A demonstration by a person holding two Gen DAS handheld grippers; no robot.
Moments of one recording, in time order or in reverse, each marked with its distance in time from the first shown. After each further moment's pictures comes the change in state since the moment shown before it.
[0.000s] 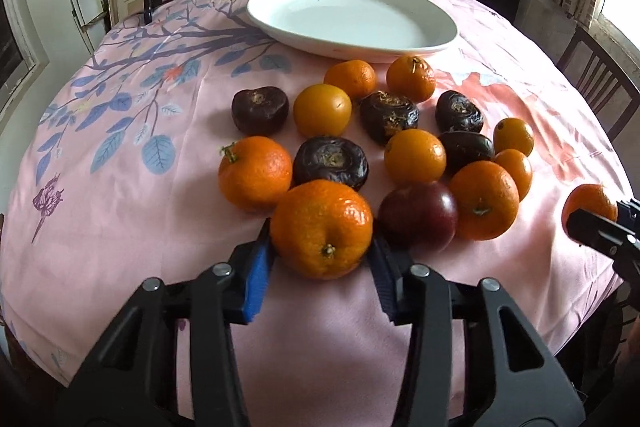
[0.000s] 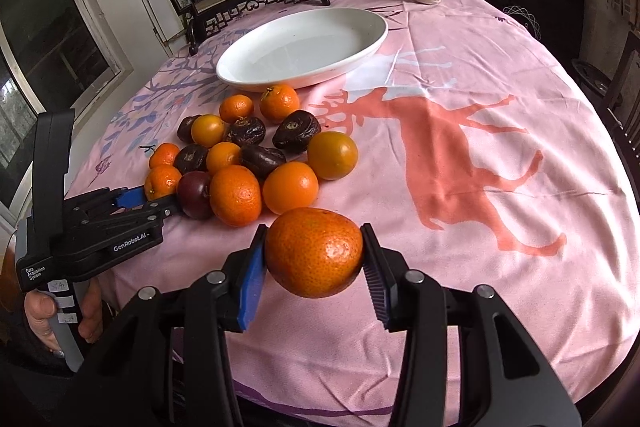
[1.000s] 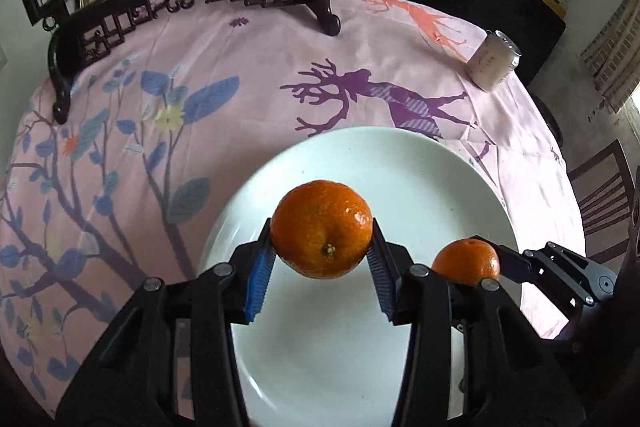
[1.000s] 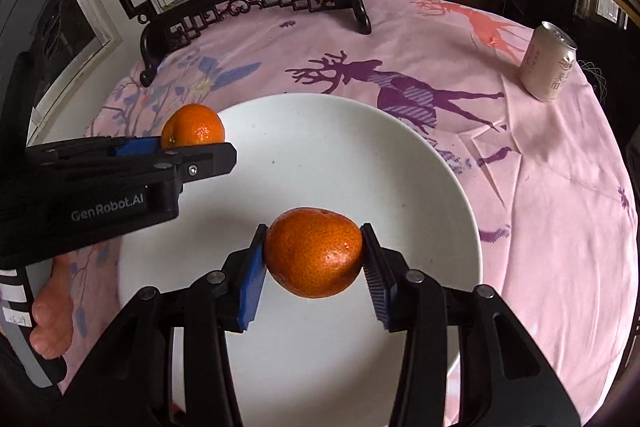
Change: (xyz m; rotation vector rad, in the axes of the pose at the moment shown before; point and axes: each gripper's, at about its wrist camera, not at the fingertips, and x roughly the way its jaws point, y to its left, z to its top) left arm 0.147 0.041 0.293 -0.147 0.124 -0.097; right arm 0.203 -0.008 0.271 -0.183 0.162 0.017
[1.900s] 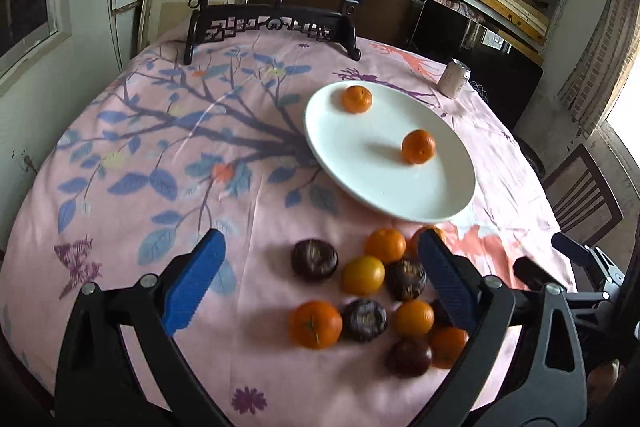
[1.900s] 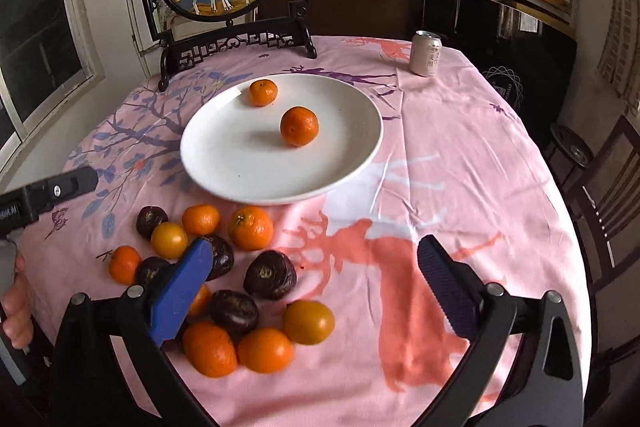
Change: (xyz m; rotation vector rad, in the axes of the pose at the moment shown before) left arm -0.172 0.041 -0.235 -0.071 -0.280 0.004; right arm -0.159 0.057 -0.191 0.095 -0.245 -0.194
